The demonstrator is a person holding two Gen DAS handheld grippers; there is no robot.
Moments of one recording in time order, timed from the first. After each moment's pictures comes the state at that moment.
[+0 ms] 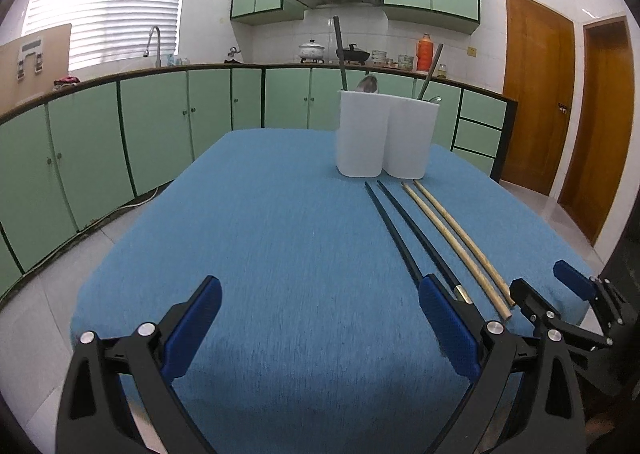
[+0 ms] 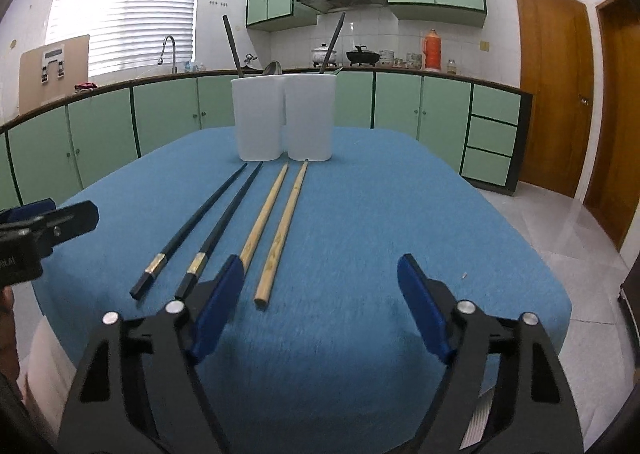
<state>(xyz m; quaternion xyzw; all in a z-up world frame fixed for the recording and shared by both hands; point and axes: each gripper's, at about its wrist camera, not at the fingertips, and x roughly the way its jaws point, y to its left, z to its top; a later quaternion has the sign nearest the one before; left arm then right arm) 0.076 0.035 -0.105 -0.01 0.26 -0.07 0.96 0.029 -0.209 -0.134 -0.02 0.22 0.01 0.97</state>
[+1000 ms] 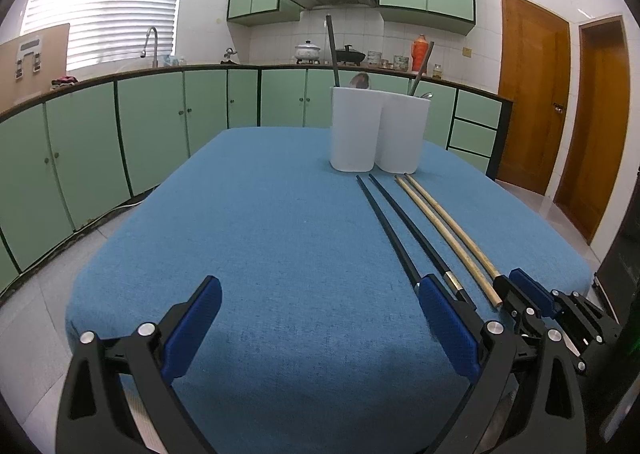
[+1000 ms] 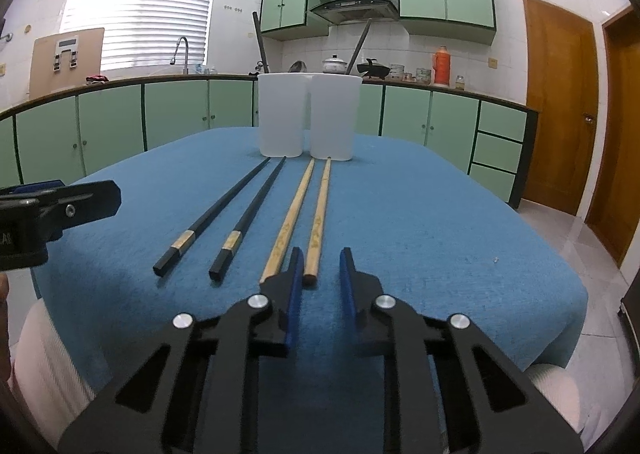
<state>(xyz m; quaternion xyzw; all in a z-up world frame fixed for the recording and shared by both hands) 0.066 0.030 -0.111 -0.01 0.26 -0.08 0.96 0.025 -0.187 -0.148 -0.03 0.21 0.03 0.98</state>
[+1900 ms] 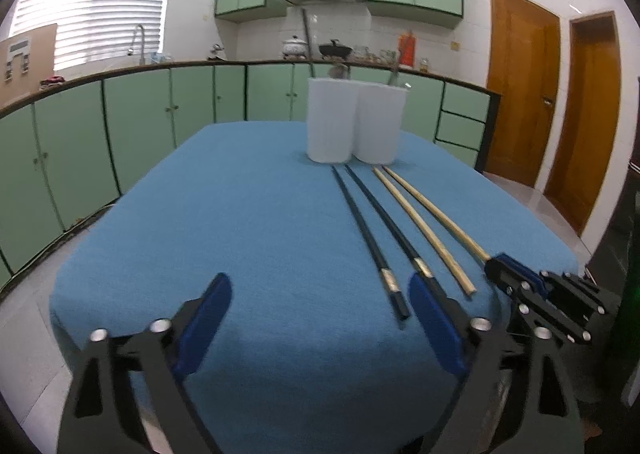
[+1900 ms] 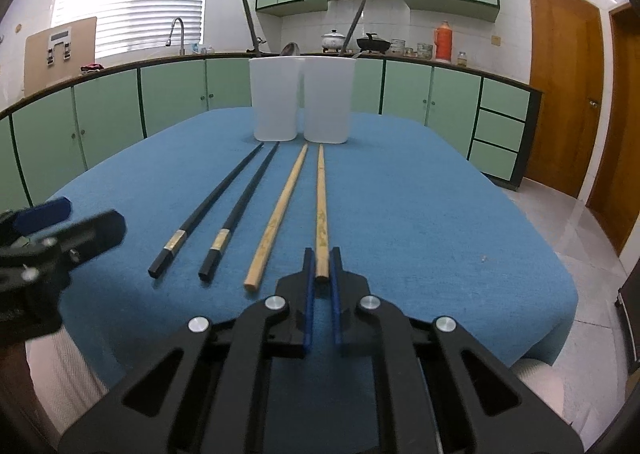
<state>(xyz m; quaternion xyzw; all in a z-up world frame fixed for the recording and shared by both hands) 0.059 0.008 -0.117 0.00 0.27 -0.10 0.96 0.033 -0.200 -0.135 -0.02 0.26 0.02 0.97</state>
